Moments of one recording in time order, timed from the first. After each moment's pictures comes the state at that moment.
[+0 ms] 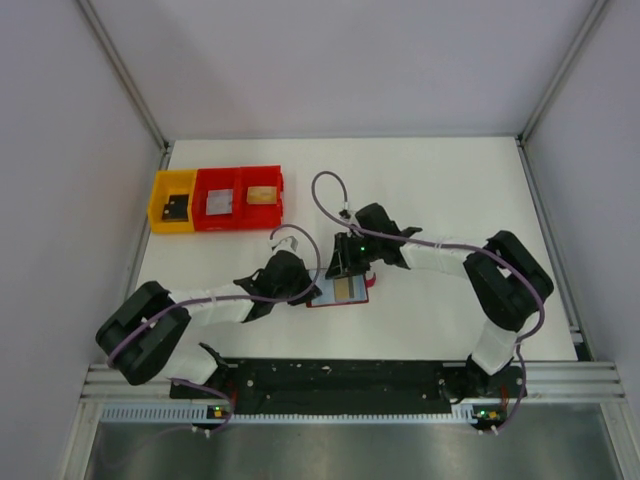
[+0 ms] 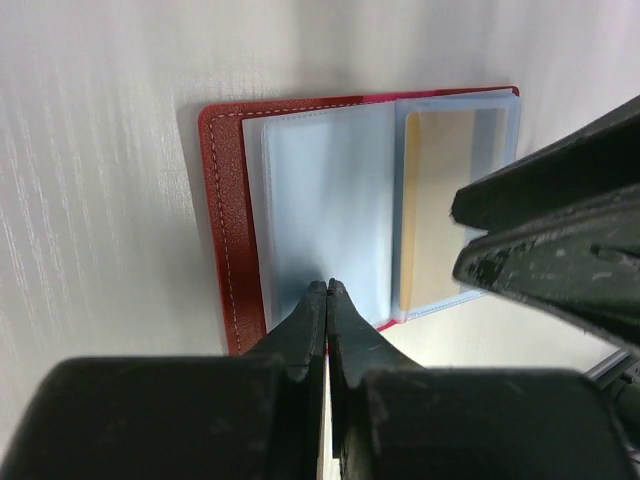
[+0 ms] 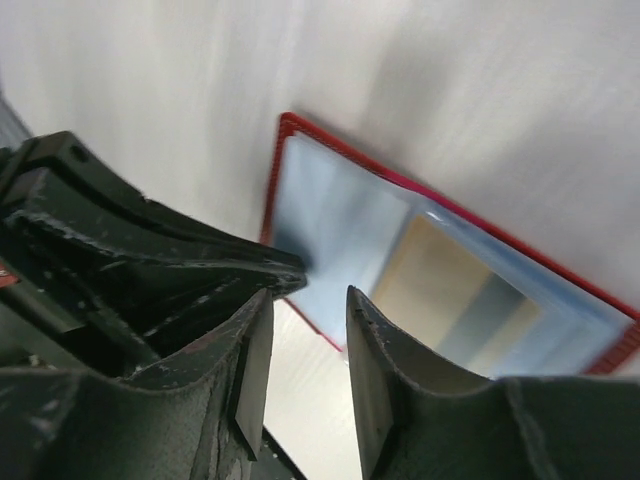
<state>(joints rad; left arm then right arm) -0.74 1.39 0.47 0.17 0.00 -0.94 0.69 1.76 0.99 -0.04 -0.50 0.60</state>
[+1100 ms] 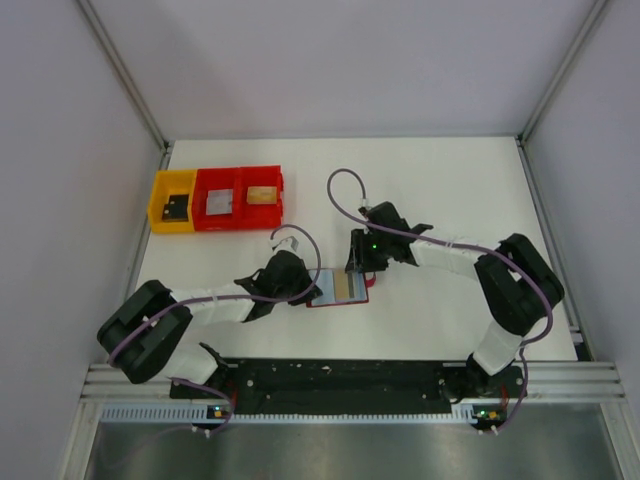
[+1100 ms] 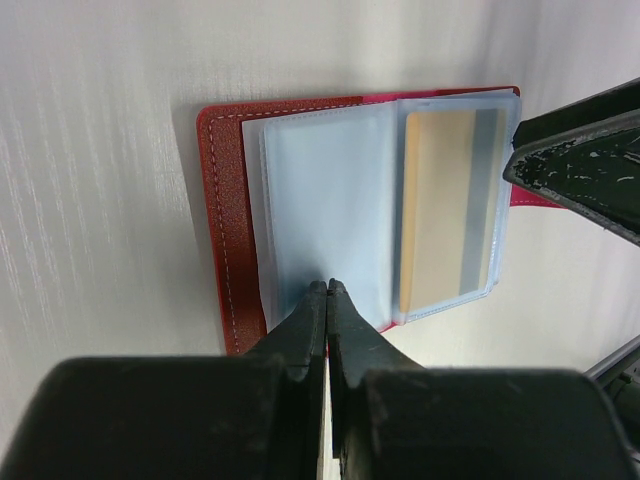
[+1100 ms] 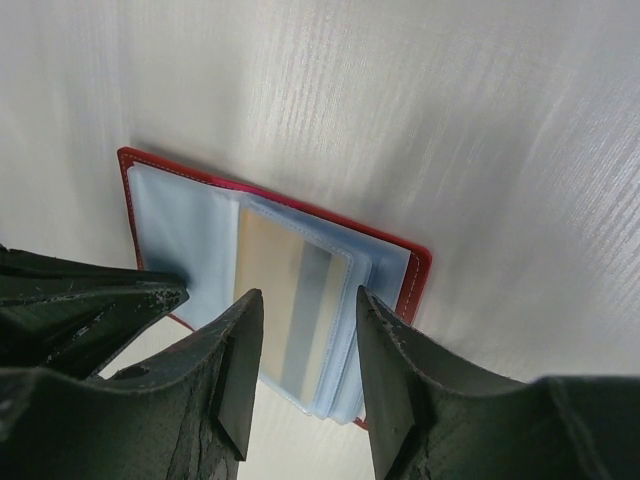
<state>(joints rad) -0.74 1.40 0.47 0.18 0.00 -0.94 0.64 1.69 0.97 -0.21 -0.23 0.56</state>
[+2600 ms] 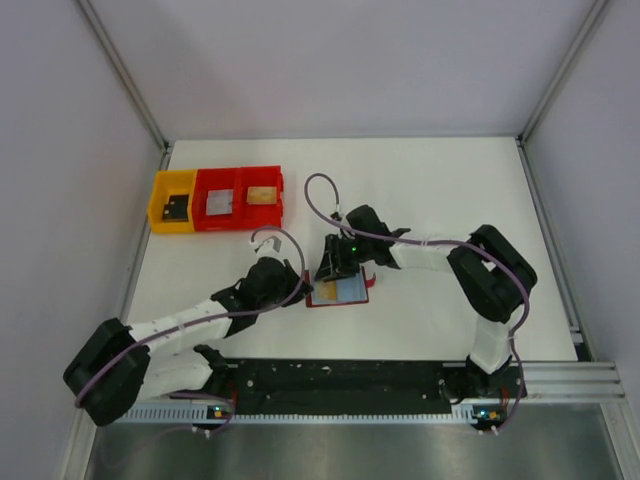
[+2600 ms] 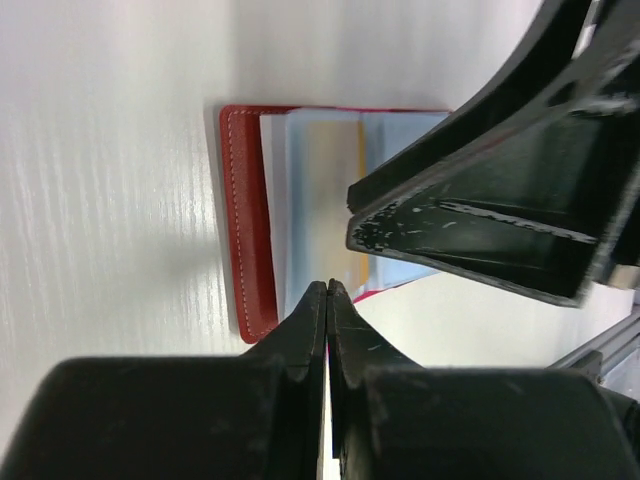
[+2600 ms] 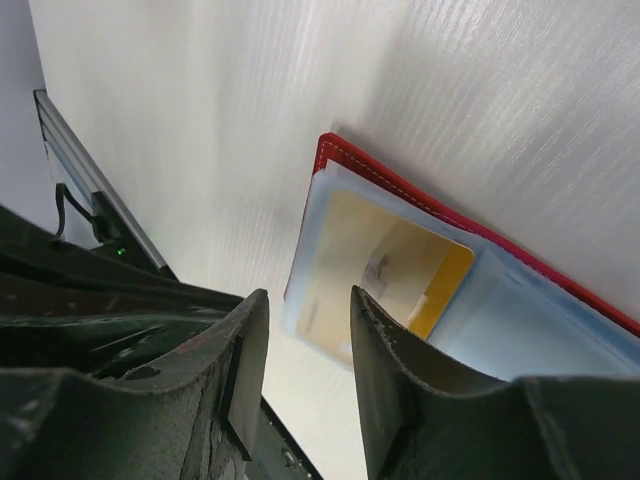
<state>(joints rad) -0.74 1.17 0.39 0.13 -0.06 -0.97 0.73 1.84 1.03 0.01 -0.52 0.68</state>
